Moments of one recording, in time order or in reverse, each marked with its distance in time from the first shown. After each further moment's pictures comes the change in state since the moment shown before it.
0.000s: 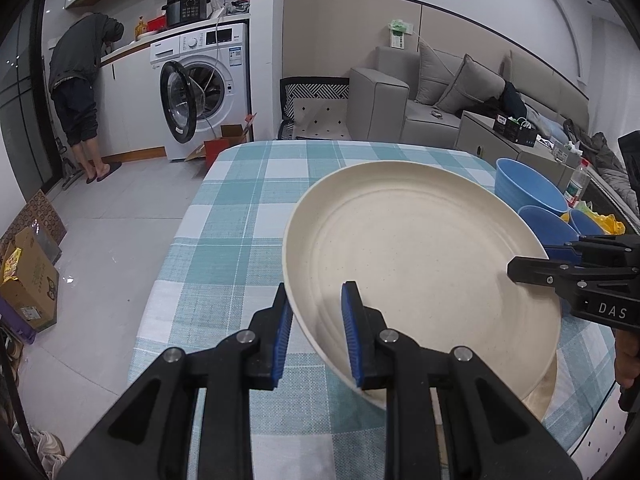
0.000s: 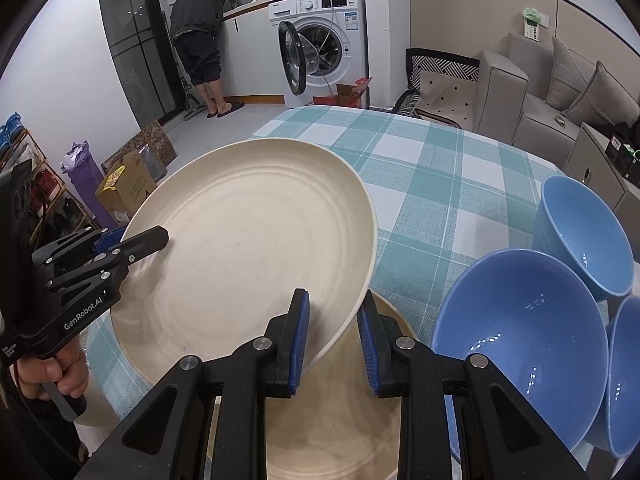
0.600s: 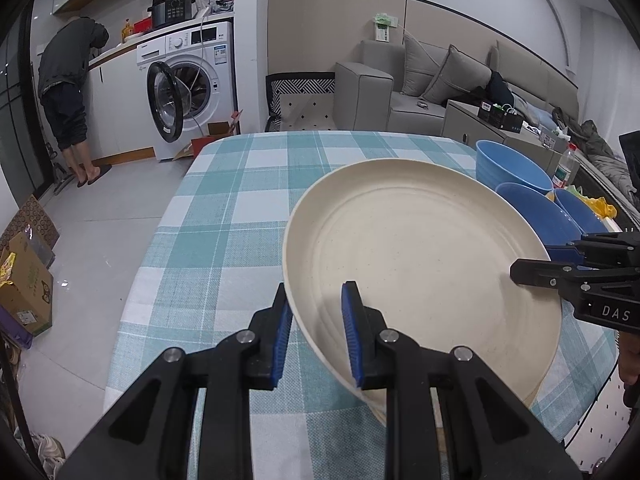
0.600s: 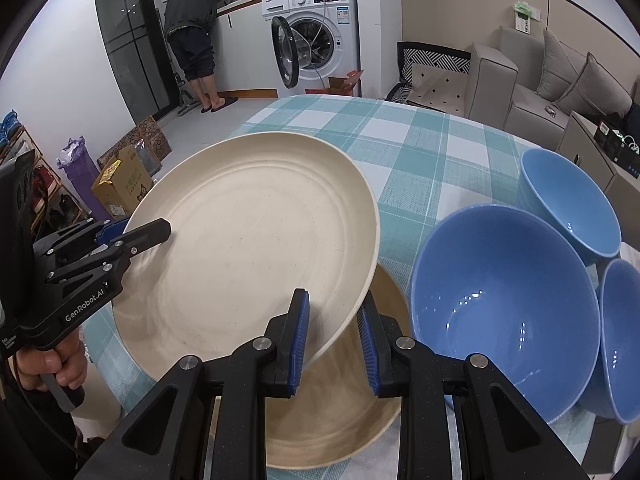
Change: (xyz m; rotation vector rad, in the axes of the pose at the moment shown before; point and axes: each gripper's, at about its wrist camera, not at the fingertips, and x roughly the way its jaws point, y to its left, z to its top) left arm -0.006 -0.022 -0.018 0.034 0.018 -0.030; right arm -0.017 -0.008 -0.037 0.019 0.020 -0.019
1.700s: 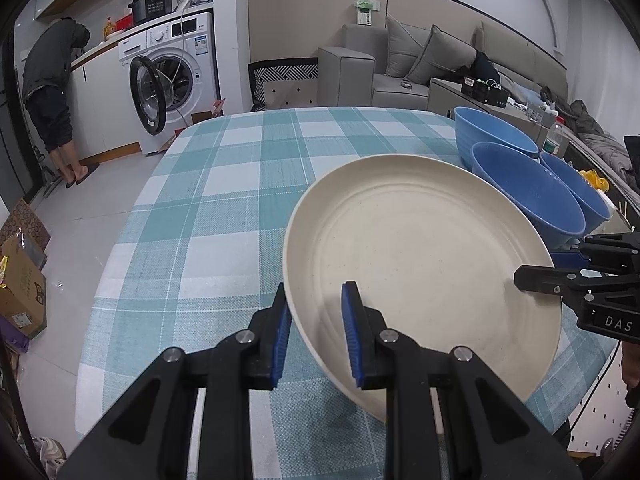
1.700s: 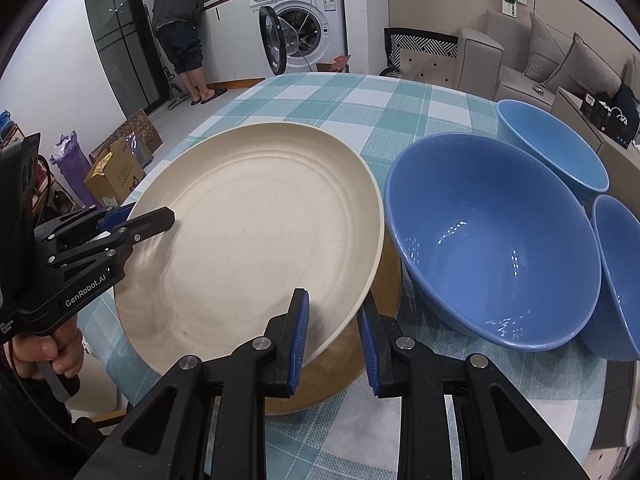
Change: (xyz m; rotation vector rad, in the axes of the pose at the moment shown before) left arm 0.008 -0.025 -0.025 0.050 0.051 -0.028; right arm -0.005 -0.008 -0.054 0.024 0.041 -0.030
